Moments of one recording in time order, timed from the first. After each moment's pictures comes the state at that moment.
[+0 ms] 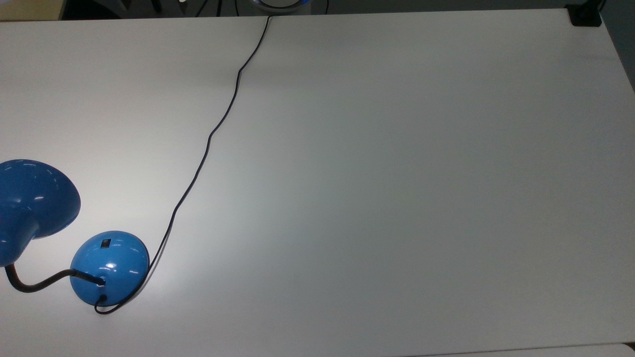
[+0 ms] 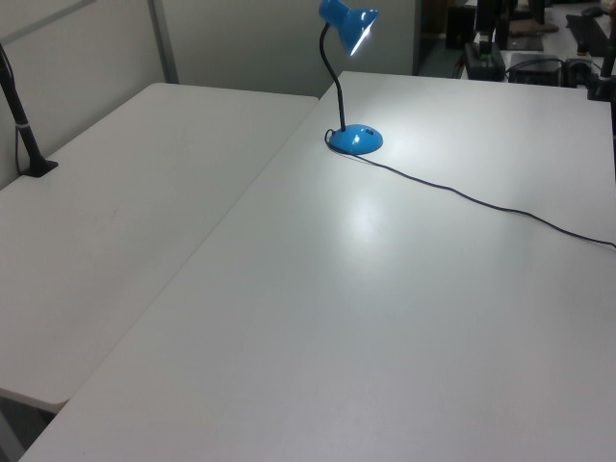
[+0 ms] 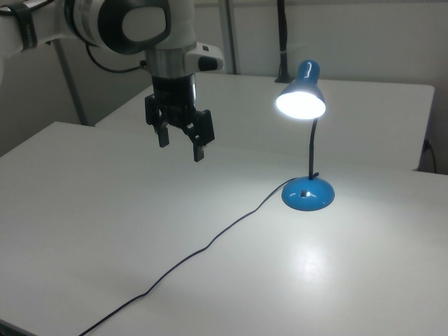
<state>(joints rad) -0.13 0.03 -0.16 -1.57 0.05 1.54 -0.15</state>
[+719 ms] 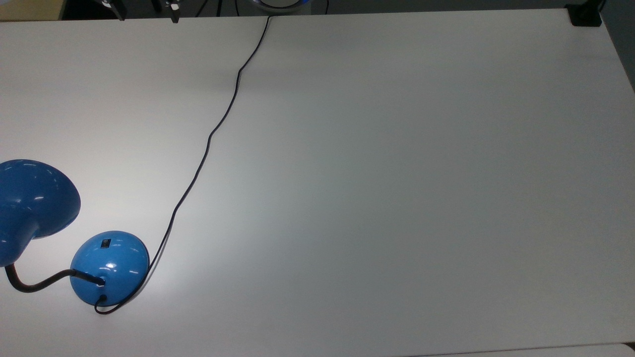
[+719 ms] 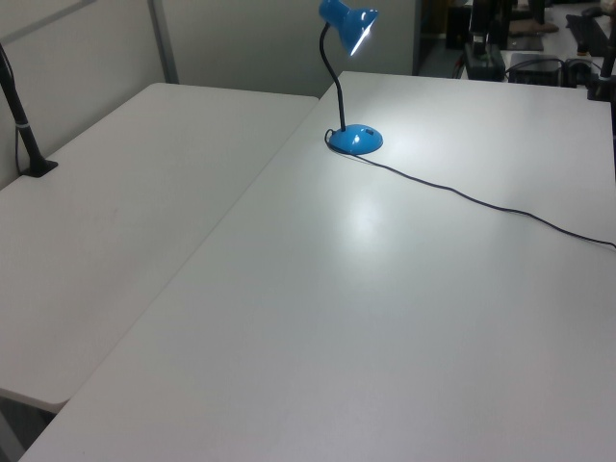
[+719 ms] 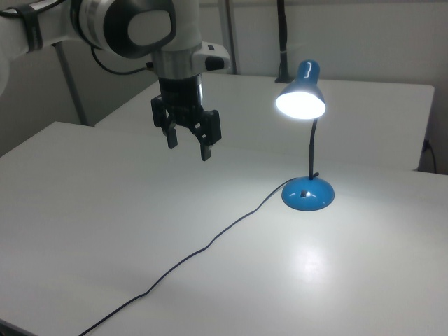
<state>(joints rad) -0.14 0.04 -0.16 -1.57 0.06 1.59 -0.22</state>
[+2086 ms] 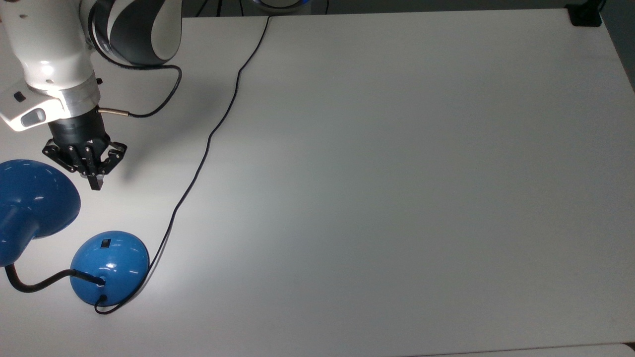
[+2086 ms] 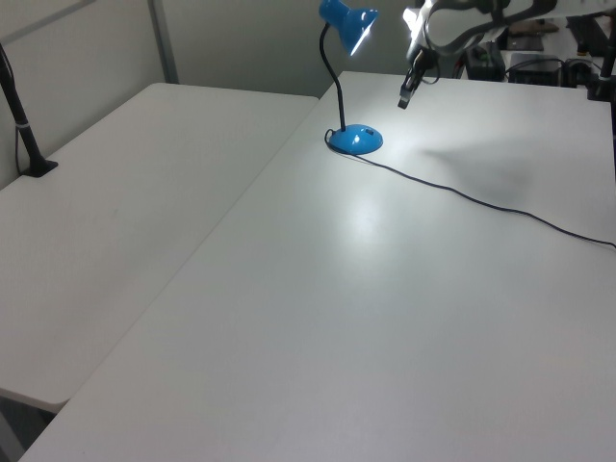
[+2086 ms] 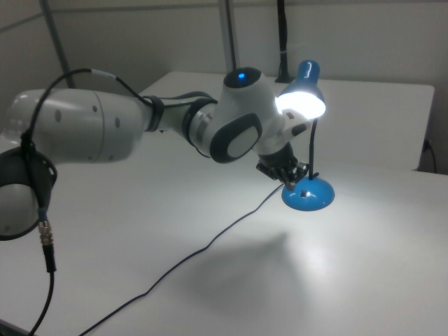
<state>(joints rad) -0.22 0.54 -0.15 -1.49 0.15 2.39 -0.45</state>
